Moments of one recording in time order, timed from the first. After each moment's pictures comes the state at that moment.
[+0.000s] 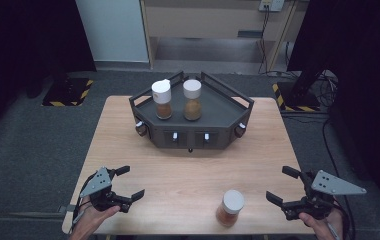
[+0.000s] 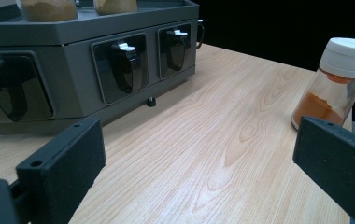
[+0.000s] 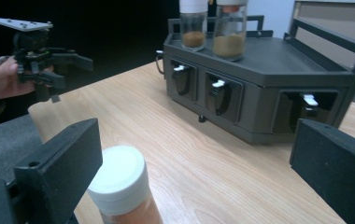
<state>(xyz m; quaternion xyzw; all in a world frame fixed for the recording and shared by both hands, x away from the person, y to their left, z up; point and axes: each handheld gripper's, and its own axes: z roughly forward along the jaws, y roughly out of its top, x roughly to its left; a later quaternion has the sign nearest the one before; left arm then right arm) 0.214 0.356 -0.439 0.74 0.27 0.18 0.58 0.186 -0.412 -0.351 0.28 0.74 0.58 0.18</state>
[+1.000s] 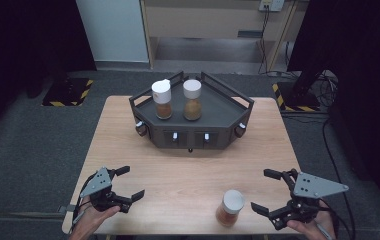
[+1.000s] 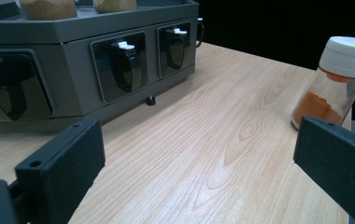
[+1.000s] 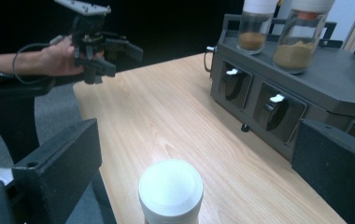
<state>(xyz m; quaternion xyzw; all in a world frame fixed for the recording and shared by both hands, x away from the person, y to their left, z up) 0.214 0.356 -0.439 0.75 0.27 0.18 0.58 0.199 -0.380 -0.326 0.19 0.79 0.56 0.14</state>
